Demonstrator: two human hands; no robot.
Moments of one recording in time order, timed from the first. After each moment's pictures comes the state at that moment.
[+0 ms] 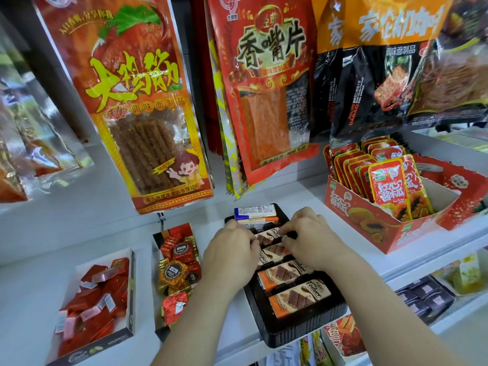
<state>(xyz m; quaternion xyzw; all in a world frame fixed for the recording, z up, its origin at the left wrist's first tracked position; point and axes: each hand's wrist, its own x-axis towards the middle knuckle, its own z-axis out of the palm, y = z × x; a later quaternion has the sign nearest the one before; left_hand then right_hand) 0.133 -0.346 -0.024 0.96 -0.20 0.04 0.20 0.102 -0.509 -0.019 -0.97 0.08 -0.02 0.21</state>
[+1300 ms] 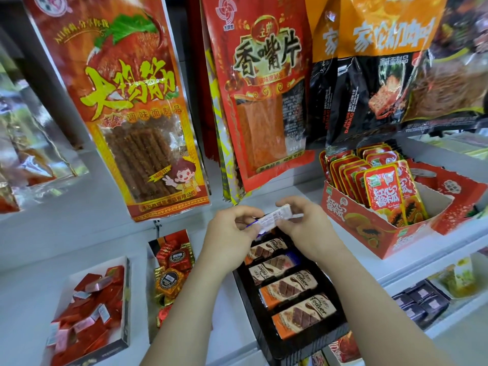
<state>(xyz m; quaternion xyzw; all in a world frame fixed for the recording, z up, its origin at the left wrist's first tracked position) 0.144 -0.351 0.009 0.83 -0.15 -0.04 0.53 0.107 -0.504 -0.001 -0.83 0.12 -0.15 0.53</state>
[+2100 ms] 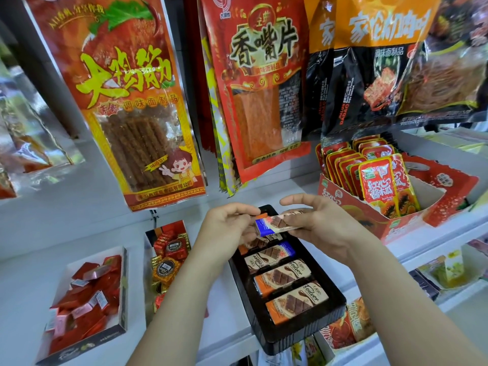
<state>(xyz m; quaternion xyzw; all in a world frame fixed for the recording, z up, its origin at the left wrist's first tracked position) 0.131 -0.349 0.011 0.74 -0.09 -0.13 0.66 0.082 -0.520 0.022 -0.65 0.15 0.01 0.75</state>
